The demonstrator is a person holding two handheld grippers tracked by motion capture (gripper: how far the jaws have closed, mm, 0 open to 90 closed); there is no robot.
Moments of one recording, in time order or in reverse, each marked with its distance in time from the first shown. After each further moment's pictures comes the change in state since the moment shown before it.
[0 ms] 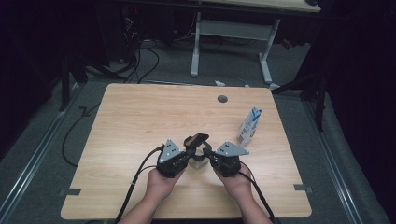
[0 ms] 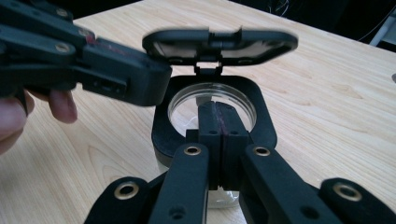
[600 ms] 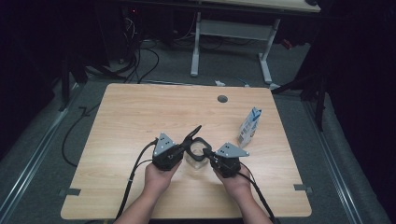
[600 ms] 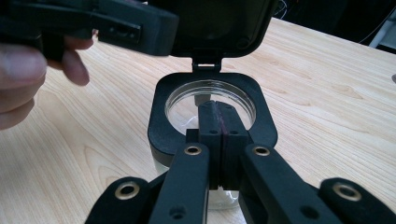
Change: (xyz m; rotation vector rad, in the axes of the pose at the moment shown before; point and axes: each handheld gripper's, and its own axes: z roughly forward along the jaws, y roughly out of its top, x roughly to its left) left arm 0.022 0.007 -0.002 -0.044 0.070 -0.052; right arm -0.001 -0.006 0.002 -0.023 0.000 0.000
